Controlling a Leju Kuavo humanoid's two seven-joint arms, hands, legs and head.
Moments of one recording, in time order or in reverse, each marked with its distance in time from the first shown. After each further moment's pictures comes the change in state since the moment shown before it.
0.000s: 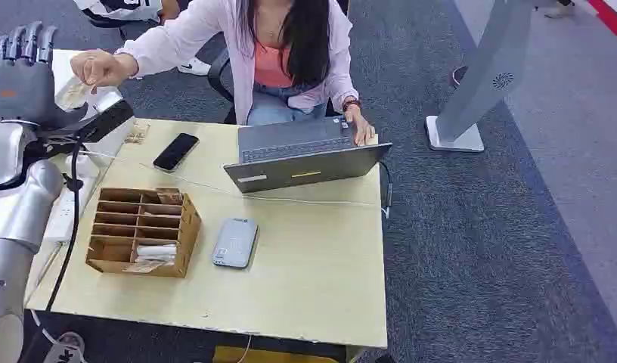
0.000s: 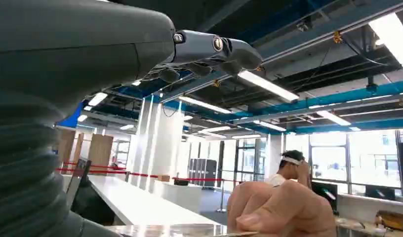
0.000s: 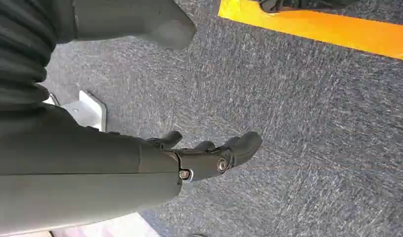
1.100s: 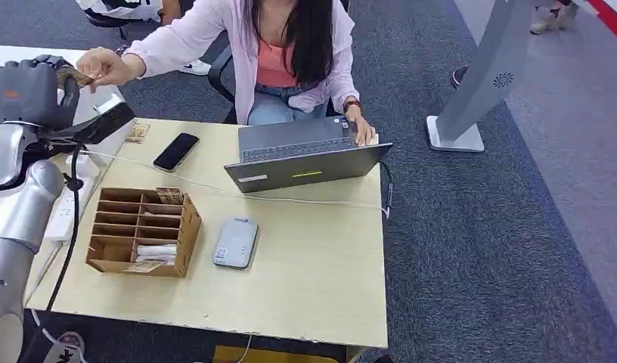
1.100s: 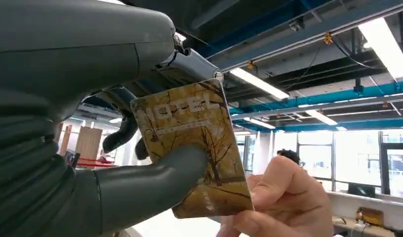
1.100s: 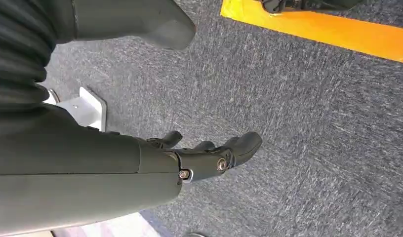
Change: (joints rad) left arm -0.002 0.001 -0.003 0.015 0.055 0.012 -0.057; right arm 0.002 0.000 0.000 0.003 0.018 0.007 0.000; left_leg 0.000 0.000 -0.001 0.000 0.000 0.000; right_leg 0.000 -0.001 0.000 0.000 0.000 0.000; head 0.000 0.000
